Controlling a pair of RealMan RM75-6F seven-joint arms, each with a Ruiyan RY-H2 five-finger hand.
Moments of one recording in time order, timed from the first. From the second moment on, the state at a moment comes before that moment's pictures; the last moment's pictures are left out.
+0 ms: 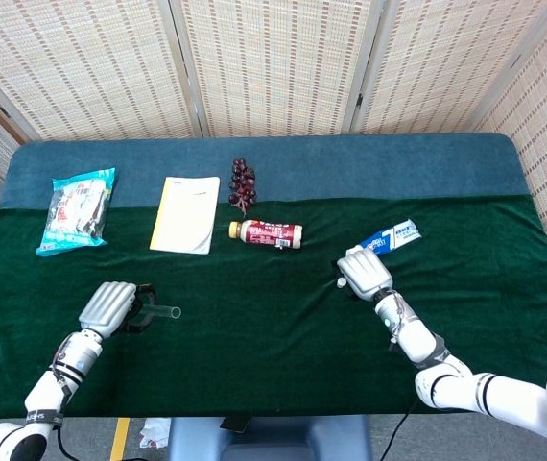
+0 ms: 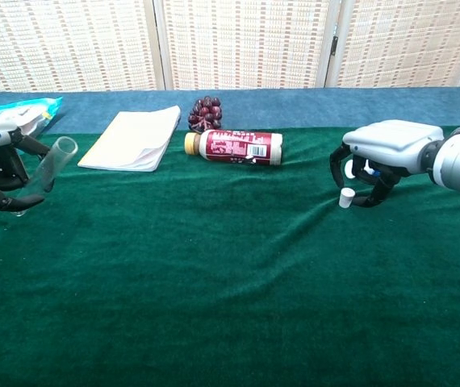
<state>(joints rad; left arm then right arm) -0.54 -1.25 -0.09 -1.73 1.19 1.01 0.12 0.76 -1.52 0.13 -1.35 -1.10 0.83 -0.45</state>
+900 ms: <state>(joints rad) -0.54 -1.25 -0.10 -1.72 1.17 0.99 0.09 0.77 -1.50 0.13 -1.39 -1.06 0.84 -0.46</state>
